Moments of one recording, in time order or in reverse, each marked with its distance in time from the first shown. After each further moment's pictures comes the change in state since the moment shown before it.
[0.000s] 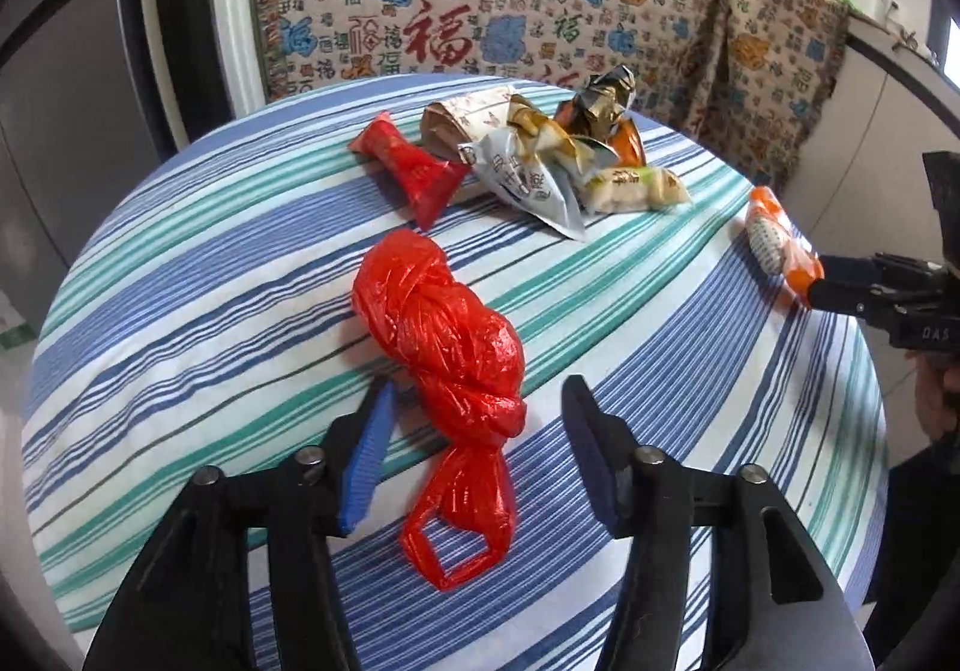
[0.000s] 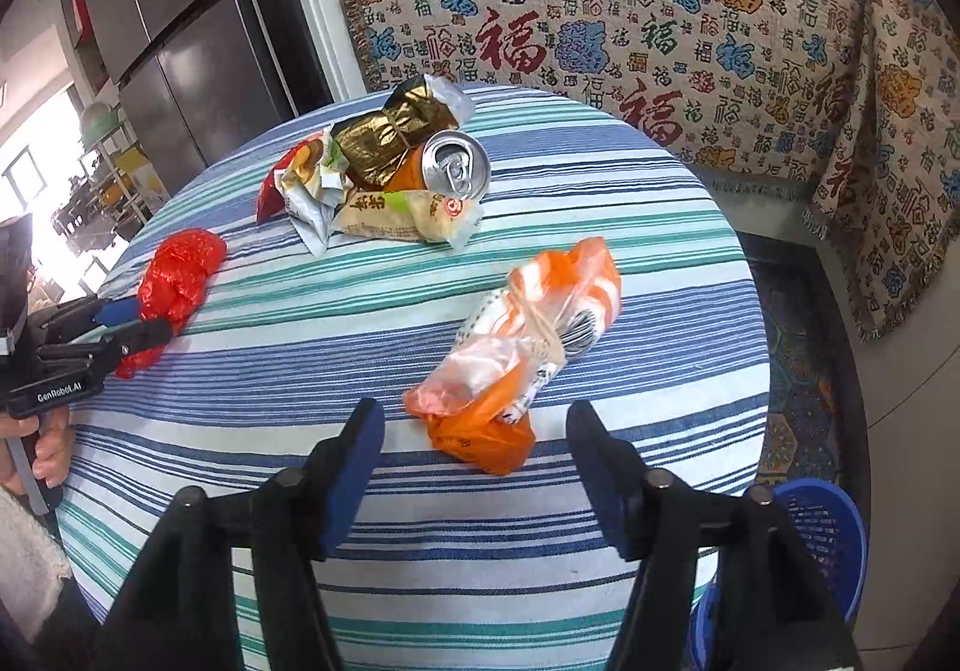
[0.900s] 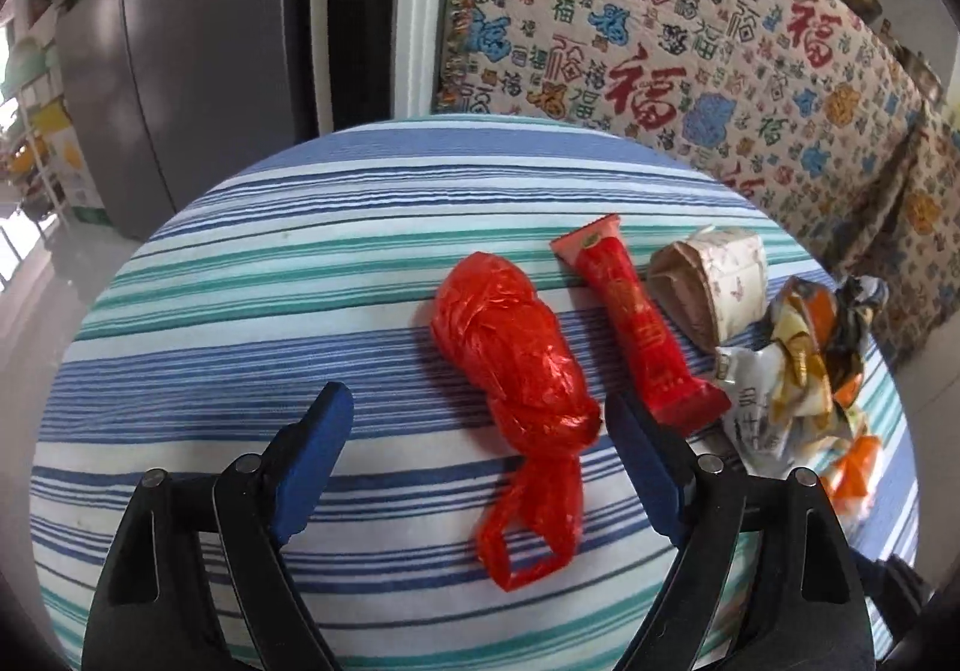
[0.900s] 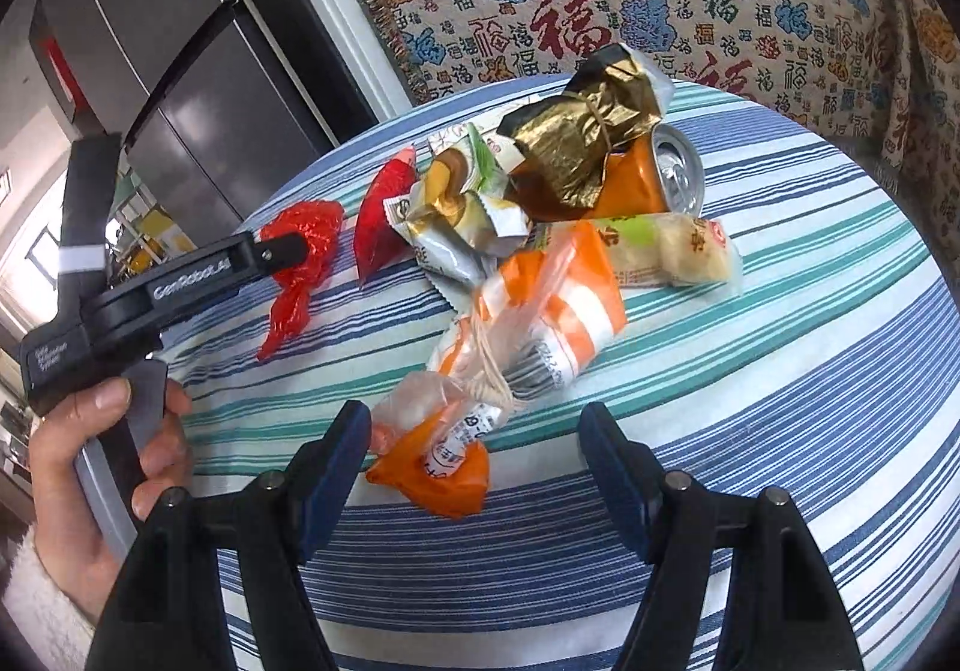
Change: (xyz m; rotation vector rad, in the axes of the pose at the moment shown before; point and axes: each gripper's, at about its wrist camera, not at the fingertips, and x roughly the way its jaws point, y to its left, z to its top) left arm 0.065 0.073 0.069 -0.343 -0.038 0.259; right arm 0.075 0.103 0.032 0.130 -0.011 0.114
